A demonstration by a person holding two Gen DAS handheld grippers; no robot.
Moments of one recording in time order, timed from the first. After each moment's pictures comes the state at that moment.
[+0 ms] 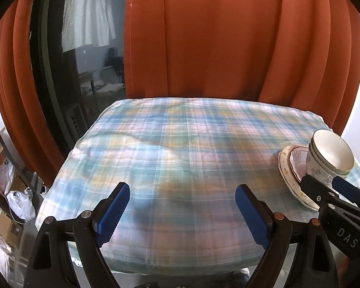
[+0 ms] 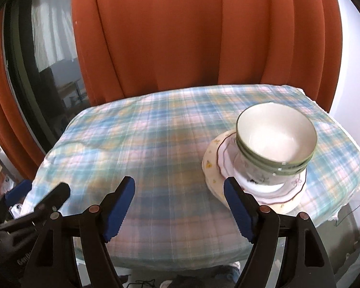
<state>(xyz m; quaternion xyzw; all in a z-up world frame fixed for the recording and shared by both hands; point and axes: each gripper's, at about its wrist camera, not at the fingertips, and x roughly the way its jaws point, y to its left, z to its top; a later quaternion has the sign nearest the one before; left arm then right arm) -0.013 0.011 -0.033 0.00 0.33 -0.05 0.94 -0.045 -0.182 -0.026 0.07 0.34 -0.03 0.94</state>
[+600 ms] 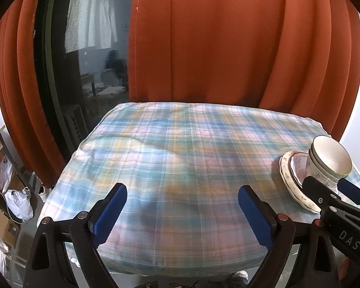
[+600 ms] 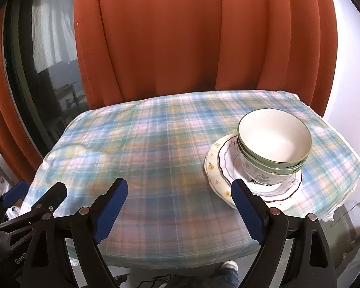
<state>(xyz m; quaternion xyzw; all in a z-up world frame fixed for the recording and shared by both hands) -0.019 0.026 -0.030 -0.01 0.31 -0.05 0.95 -0.054 -0.167 -0.019 0.06 0.32 -0.05 0.94</state>
